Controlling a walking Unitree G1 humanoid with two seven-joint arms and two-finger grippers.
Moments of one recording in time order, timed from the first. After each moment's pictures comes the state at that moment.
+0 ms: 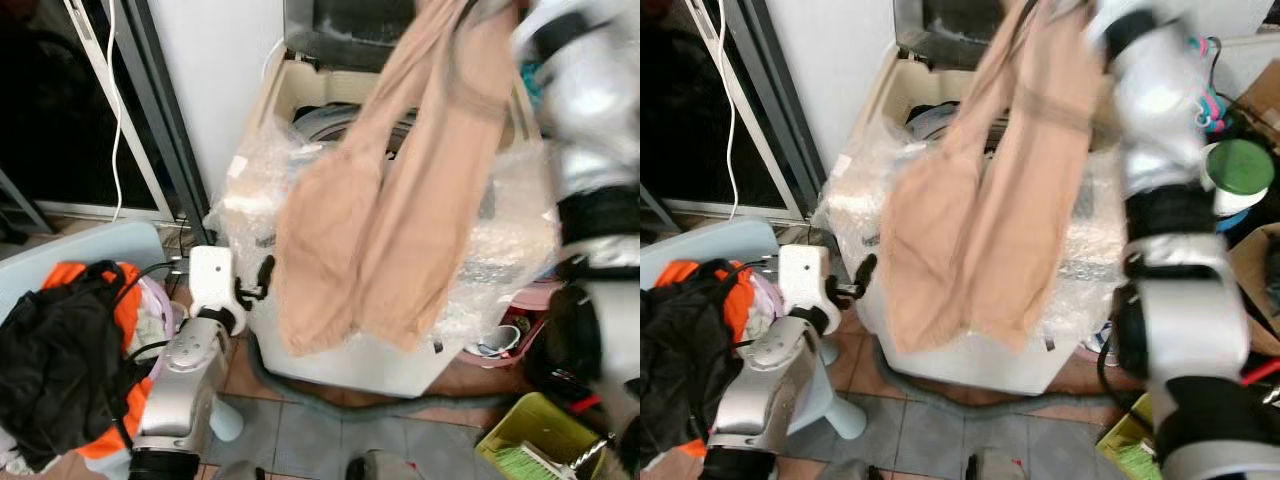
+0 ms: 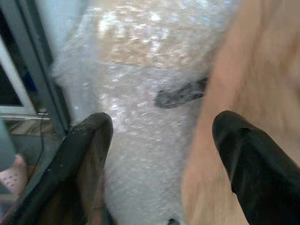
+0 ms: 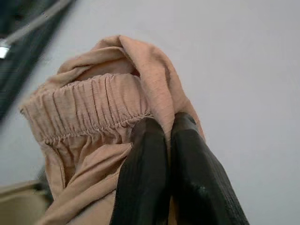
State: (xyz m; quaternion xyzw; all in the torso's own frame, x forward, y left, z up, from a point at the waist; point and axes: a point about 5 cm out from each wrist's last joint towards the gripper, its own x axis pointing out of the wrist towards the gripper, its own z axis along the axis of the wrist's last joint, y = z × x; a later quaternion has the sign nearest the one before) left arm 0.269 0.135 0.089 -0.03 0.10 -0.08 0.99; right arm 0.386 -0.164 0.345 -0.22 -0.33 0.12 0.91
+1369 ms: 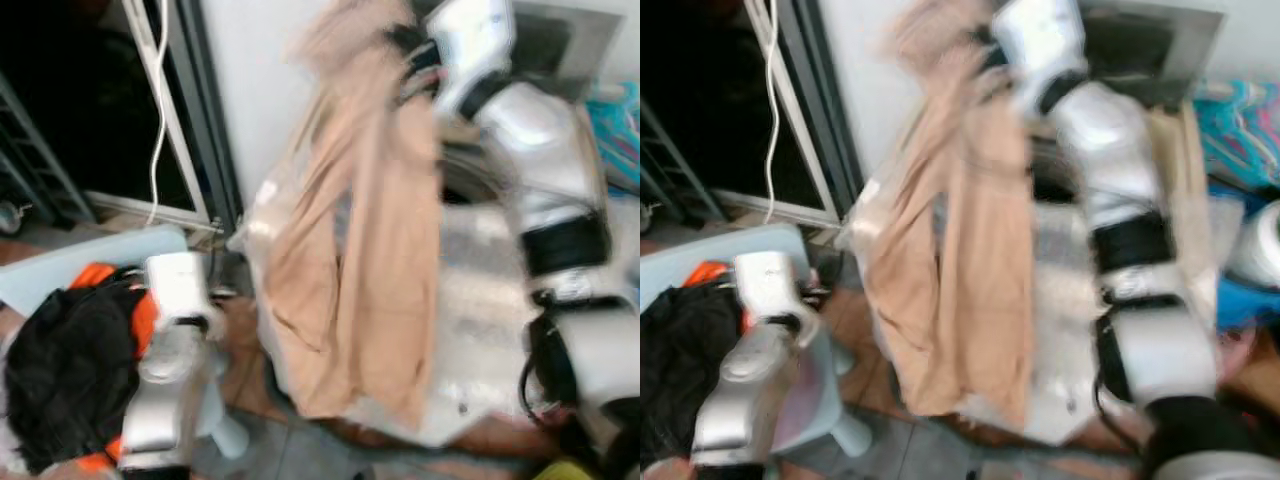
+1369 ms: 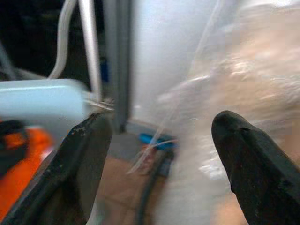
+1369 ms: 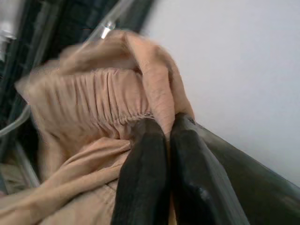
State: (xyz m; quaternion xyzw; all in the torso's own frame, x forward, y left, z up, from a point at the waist) left arm 0.257 0.150 0.091 -0.05 0.11 0.02 0.99; right arm 0.393 -0.150 0.309 -0.19 -0.19 0.23 0.94
